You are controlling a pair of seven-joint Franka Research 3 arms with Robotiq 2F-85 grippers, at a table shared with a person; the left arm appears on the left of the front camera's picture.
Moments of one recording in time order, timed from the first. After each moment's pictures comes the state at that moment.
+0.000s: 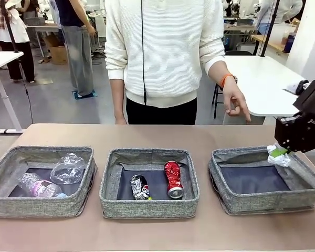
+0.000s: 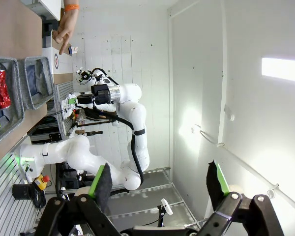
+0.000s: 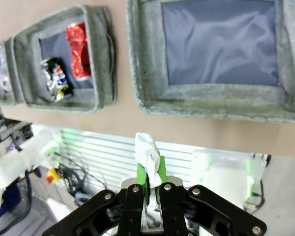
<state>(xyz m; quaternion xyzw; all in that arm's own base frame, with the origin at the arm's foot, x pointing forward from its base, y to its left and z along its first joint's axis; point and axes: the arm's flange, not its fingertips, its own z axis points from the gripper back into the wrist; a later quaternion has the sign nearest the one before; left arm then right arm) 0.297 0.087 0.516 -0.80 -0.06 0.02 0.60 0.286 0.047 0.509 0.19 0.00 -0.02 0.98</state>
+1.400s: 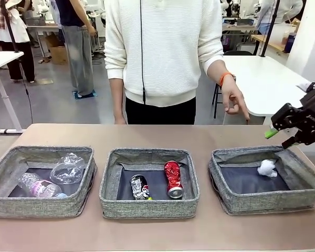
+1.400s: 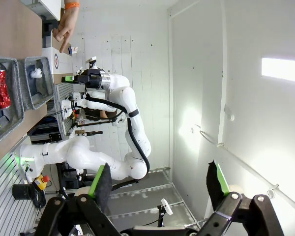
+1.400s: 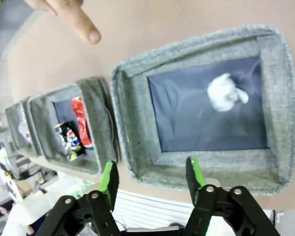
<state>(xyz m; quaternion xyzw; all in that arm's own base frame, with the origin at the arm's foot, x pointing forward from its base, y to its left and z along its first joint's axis) 0.297 0.087 0.516 -0.80 -0.06 0.02 0.60 0.353 -0.018 0.470 0.25 -0.07 -0.09 0.96</state>
